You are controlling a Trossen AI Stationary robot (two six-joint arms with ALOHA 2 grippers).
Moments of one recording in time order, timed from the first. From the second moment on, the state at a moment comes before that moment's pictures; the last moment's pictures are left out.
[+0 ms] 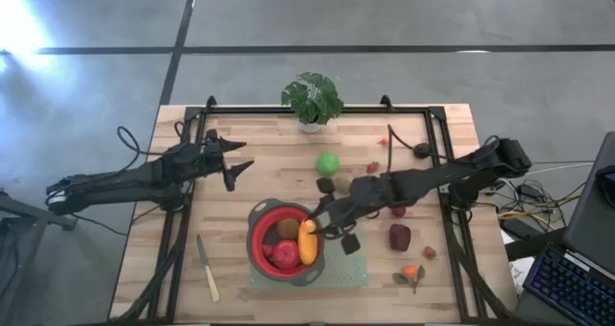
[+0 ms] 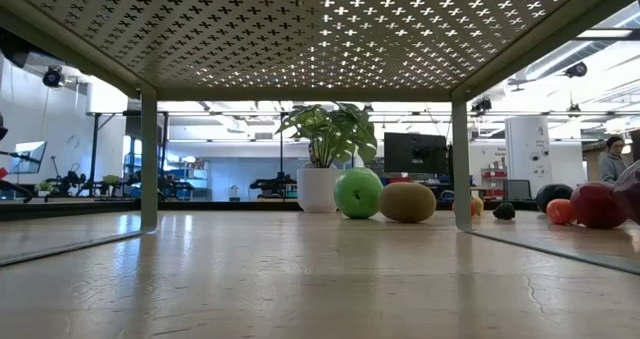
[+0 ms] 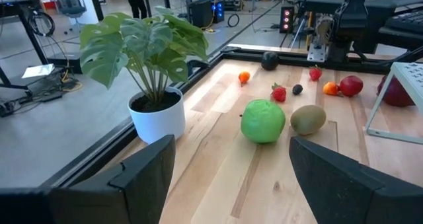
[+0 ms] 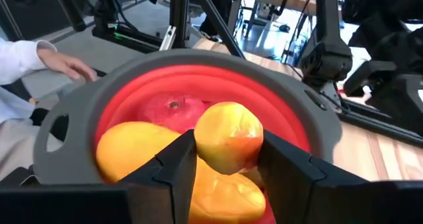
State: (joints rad) left arm 0.27 0.44 0.26 0.04 -0.17 0.03; right arm 0.25 1.56 1.21 0.00 -0.08 -0.14
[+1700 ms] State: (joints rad) left arm 0.27 0.44 0.26 0.00 -0.17 0.03; right arm -0.20 0.94 0.78 -0.58 0.45 0.22
